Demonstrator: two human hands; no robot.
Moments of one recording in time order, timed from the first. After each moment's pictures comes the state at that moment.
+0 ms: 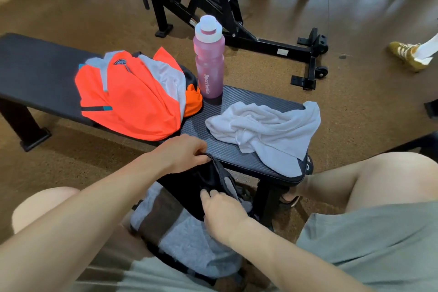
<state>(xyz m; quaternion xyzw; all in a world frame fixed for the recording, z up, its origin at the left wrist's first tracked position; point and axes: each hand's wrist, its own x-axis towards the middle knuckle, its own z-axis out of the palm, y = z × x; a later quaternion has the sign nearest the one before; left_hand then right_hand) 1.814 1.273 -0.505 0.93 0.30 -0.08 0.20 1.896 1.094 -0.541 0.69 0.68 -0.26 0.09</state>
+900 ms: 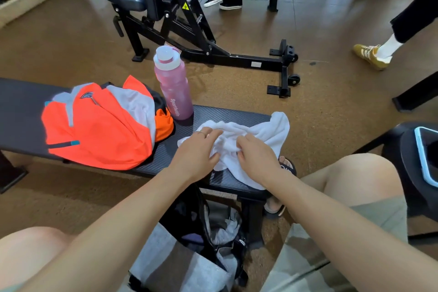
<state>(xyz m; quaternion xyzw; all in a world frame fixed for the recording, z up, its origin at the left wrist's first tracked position) 1.916 1.243 -0.493 0.94 0.30 0.06 0.19 2.076 1.132 -0.499 0.79 0.57 -0.14 -0.15</state>
